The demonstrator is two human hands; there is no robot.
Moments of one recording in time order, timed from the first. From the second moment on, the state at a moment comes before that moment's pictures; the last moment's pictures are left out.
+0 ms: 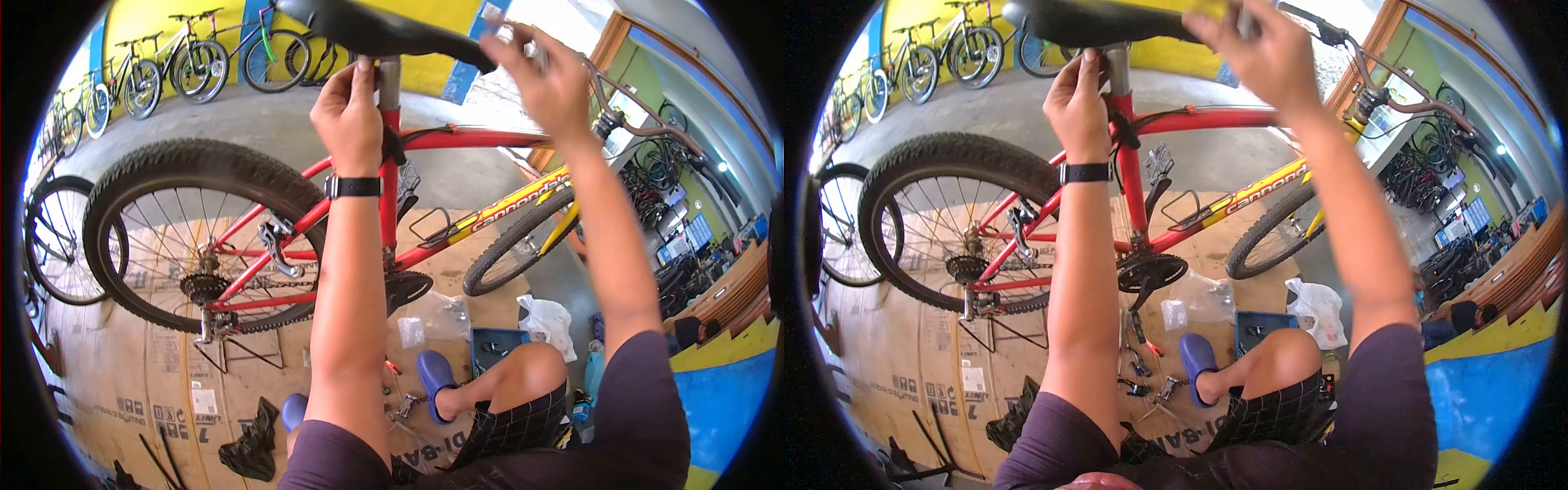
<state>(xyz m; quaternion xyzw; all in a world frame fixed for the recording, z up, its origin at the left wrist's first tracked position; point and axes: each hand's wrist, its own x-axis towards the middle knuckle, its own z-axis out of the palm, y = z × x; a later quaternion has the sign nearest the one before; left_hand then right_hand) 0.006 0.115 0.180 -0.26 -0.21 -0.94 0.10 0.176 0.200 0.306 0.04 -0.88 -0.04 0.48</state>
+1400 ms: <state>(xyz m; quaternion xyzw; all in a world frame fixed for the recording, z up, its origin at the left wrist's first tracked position) 0.054 -0.036 0.334 -0.63 -0.55 -0.44 0.32 0.108 0.090 0.154 0.21 -0.69 0.44 0.53</state>
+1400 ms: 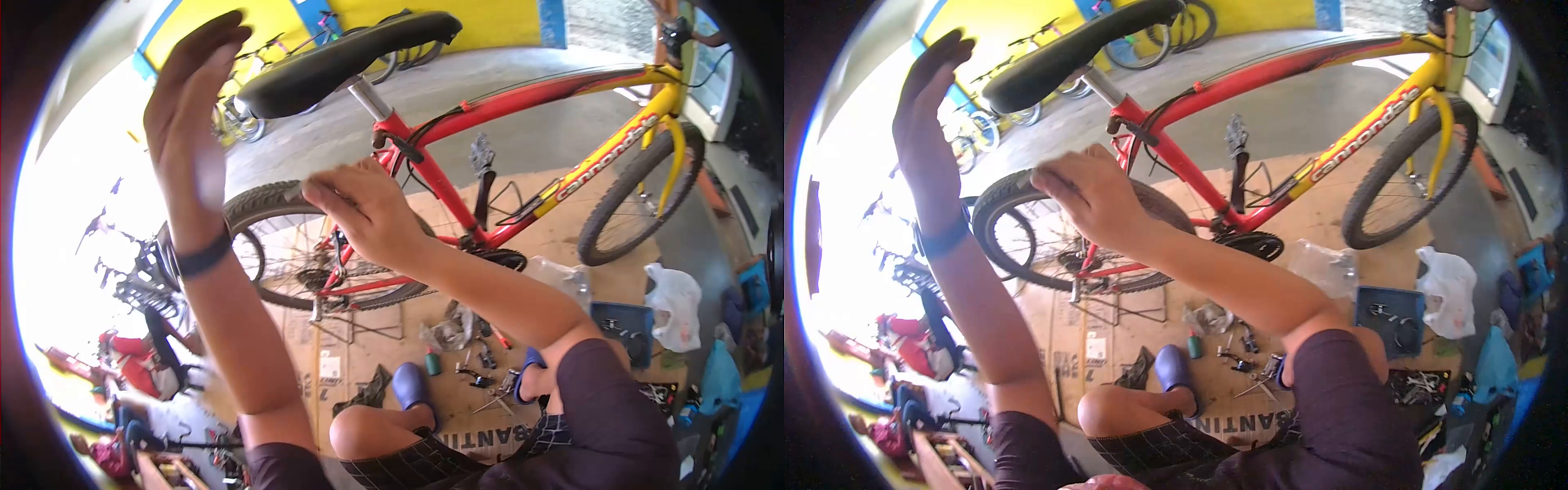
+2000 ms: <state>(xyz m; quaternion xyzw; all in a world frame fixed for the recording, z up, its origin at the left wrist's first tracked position) 0.050 0.038 0.345 -0.51 -0.83 0.05 0.24 -0.010 0.059 0.173 0.06 -0.09 0.89 0.44</state>
